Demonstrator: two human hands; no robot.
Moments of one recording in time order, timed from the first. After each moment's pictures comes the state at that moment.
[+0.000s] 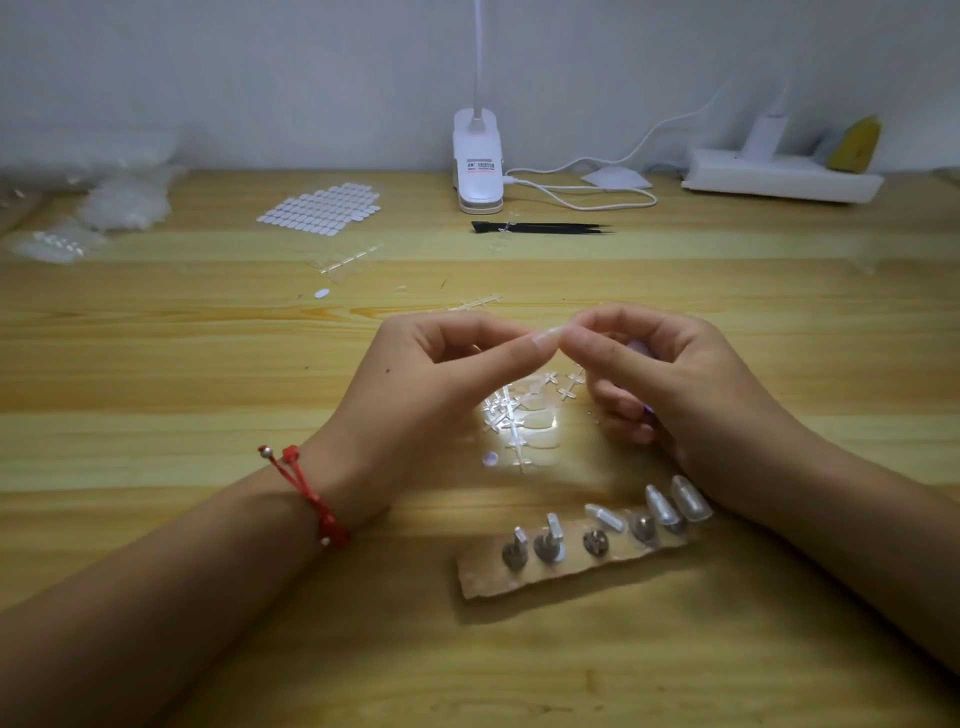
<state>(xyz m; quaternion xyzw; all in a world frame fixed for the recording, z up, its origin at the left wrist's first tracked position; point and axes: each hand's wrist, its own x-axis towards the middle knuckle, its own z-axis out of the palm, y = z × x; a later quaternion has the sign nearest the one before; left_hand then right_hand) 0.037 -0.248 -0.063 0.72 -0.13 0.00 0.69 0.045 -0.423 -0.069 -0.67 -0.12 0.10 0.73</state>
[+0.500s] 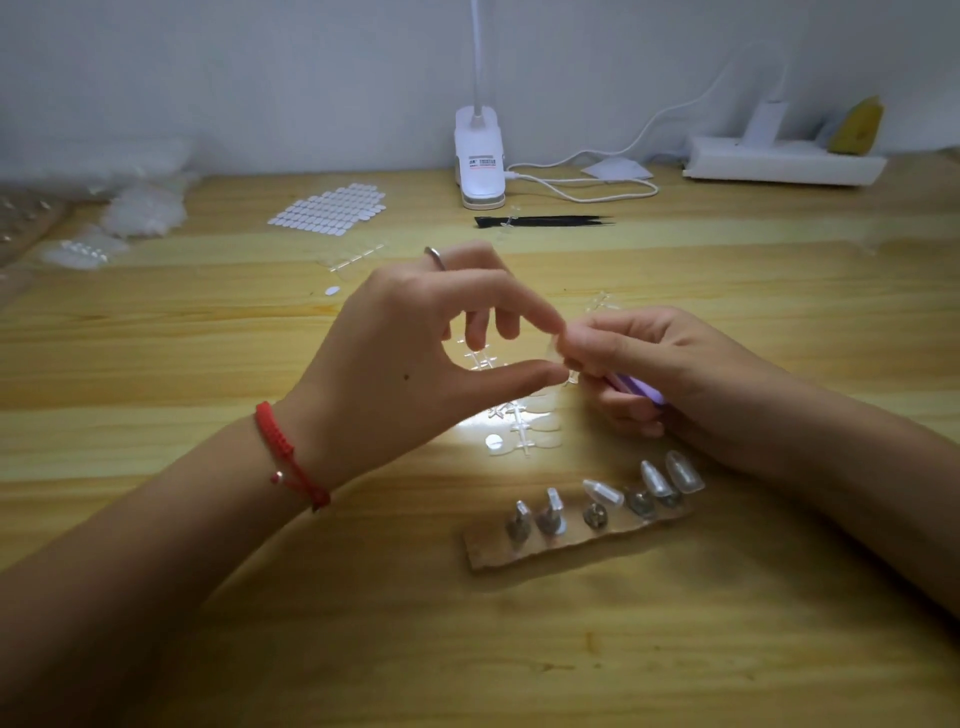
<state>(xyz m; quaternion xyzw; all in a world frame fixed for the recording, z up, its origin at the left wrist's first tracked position) 0.041 -0.229 -0.040 0.85 -0.37 0.20 0.33 0.045 -0.430 -0.056 -0.70 -0.19 0.21 0.65</state>
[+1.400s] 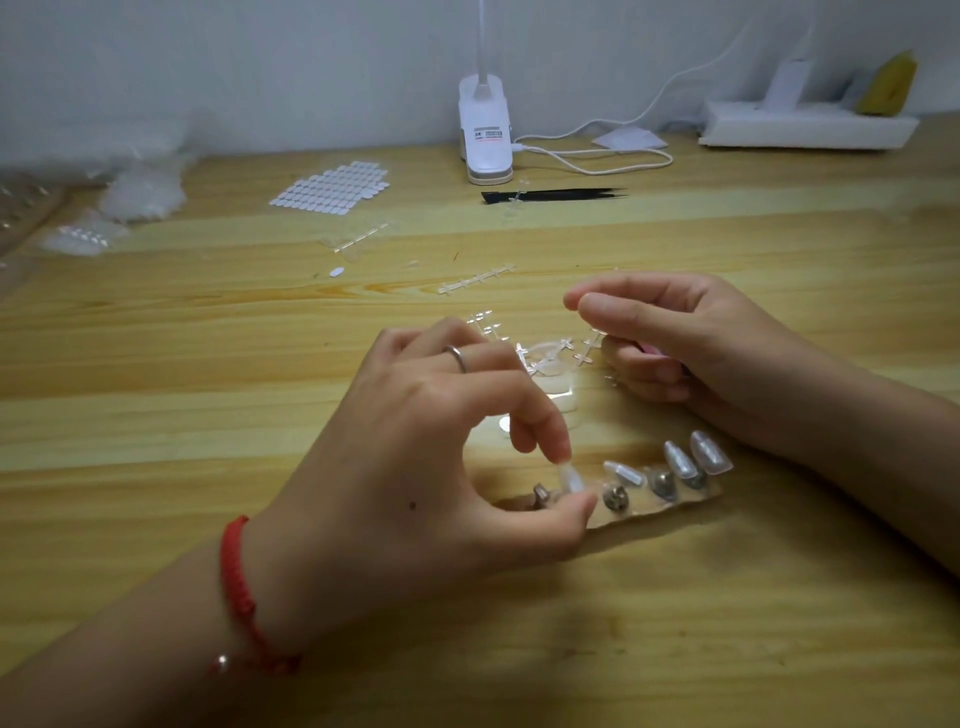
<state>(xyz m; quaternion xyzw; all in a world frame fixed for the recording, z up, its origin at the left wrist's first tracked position) -0.017 -0.231 -0.046 0.90 -0.30 0.10 0.29 0.045 -0.428 -0.060 -0.68 -0.13 0.16 0.70</state>
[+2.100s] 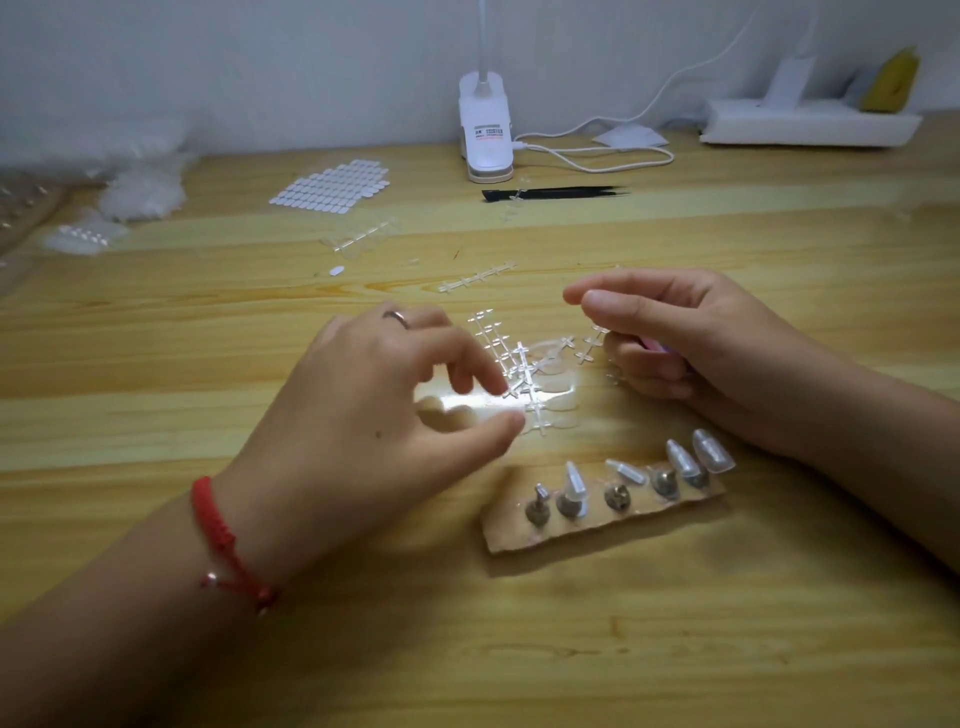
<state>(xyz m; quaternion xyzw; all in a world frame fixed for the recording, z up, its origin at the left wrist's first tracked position) 0.004 -0.212 -0.050 0.94 -0.20 0.07 0.26 0.048 -0.429 -0.063 -0.67 -0.13 0.17 0.71</state>
